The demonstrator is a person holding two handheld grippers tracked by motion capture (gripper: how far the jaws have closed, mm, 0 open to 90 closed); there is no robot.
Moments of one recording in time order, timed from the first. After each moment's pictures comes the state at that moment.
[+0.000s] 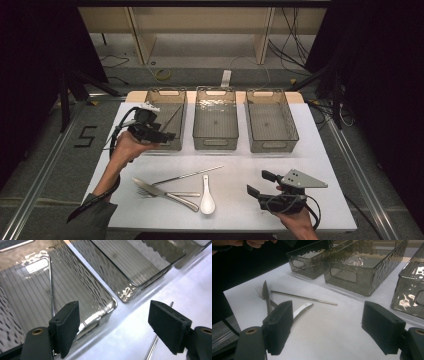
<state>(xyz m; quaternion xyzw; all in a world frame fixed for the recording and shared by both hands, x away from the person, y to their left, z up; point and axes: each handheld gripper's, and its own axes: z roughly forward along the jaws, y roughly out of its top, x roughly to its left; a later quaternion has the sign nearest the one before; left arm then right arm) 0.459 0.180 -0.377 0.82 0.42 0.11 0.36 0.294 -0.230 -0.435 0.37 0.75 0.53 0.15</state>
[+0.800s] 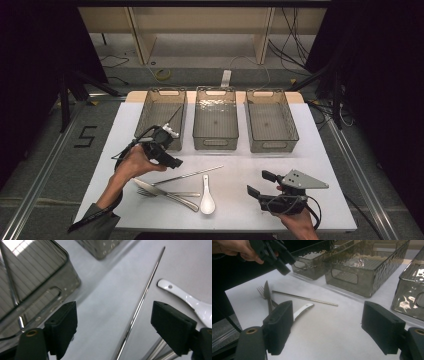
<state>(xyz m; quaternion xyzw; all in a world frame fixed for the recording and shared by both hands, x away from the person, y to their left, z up) 0.430 0.142 -0.408 0.90 0.36 0.08 0.22 0.292 -0.230 -0.433 0.36 0.75 0.53 0.15</state>
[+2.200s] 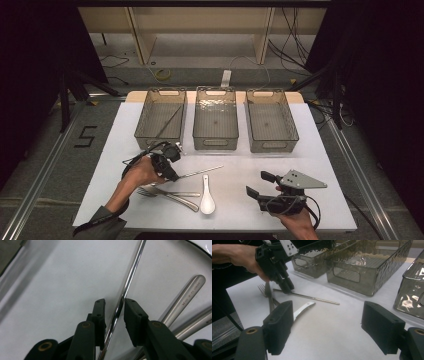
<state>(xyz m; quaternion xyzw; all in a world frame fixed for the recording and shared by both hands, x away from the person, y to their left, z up) 0.426 0.129 -0.457 0.94 0.32 0.00 0.13 0.293 -0.229 -0.433 0.35 0.76 0.53 0.15</state>
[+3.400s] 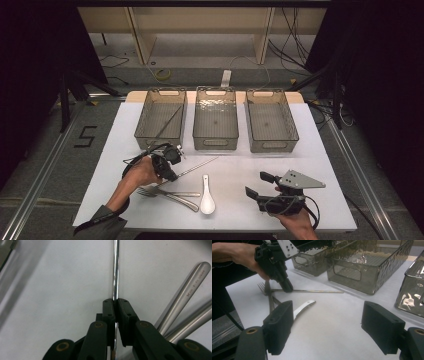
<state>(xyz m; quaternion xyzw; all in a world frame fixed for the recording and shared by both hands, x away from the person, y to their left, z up) 0.425 0.129 -0.461 0.95 0.28 0.00 0.12 0.293 -0.227 -0.435 0.36 0.76 0.52 0.14</state>
